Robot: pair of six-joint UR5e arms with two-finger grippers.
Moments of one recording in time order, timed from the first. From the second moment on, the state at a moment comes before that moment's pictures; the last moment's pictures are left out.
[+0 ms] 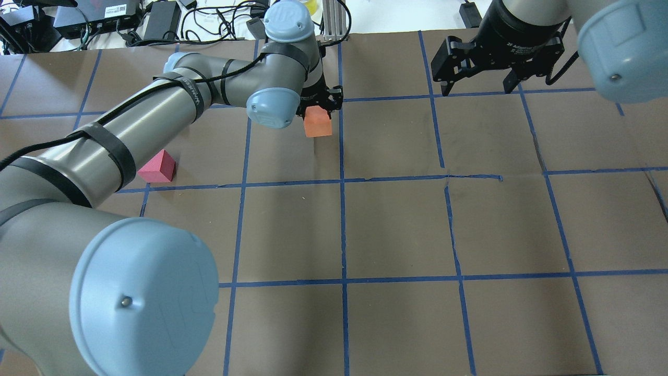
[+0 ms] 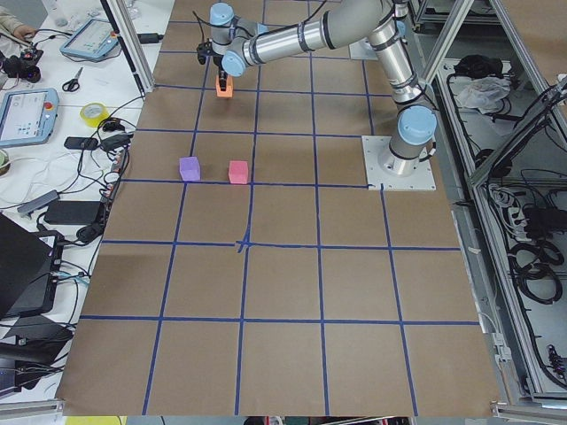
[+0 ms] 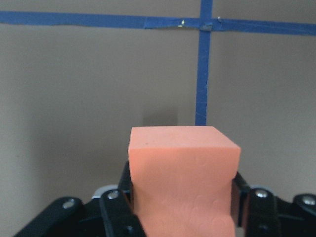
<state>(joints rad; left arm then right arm) -1.79 -2.22 -1.36 -1.00 1.55 -0.31 1.62 -1.59 1.55 -1.69 -1.54 0.03</state>
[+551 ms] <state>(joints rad) -1.60 -2.12 -1.39 -1.14 1.57 -0.14 1.62 -1.59 1.55 -1.69 -1.54 0.03</state>
